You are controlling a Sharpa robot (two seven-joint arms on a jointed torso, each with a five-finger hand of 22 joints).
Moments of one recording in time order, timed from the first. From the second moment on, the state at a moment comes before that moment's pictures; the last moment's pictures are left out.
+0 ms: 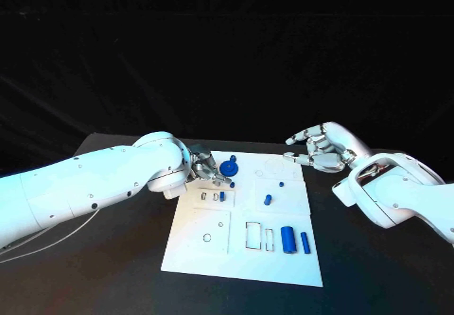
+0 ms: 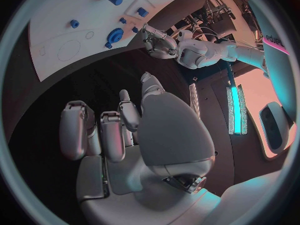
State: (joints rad) left arm 1.30 -0.70 -0.01 1.48 -1.01 0.05 -0.57; left_hand 1.23 -0.01 -0.09 0.29 0.23 1.06 0.07 0.37 0.40 1.30 -0.01 1.11 1.04 1.47 -0.06 1.57 1.31 0.02 1.47 0.04 1.56 1.31; right arm 1.31 -1.01 -0.12 1.74 -1.02 -0.60 0.02; right_hand 1.41 -0.11 -0.04 0.28 0.34 0.97 0.15 0.17 0.15 1.29 0.07 1.28 1.23 1.47 0.00 1.50 1.31 0.05 1.42 0.11 1.34 1.31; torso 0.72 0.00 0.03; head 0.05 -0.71
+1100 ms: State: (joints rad) left arm 1.31 -0.60 -0.01 1.39 -1.08 0.19 -0.69; left_hand 1.19 -0.02 -0.13 0.29 0.23 1.05 0.06 0.39 0.45 1.31 -0.01 1.14 1.08 1.47 -0.06 1.57 1.31 0.01 1.47 0.04 1.57 1.31; right arm 1.31 -1.00 -0.12 1.72 -1.02 -0.60 0.00; right_hand 1.40 -0.11 -0.05 0.28 0.34 0.97 0.14 0.17 0.15 1.29 0.07 1.28 1.23 1.47 0.00 1.49 1.31 0.05 1.42 0.10 1.33 1.31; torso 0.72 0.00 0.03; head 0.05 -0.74
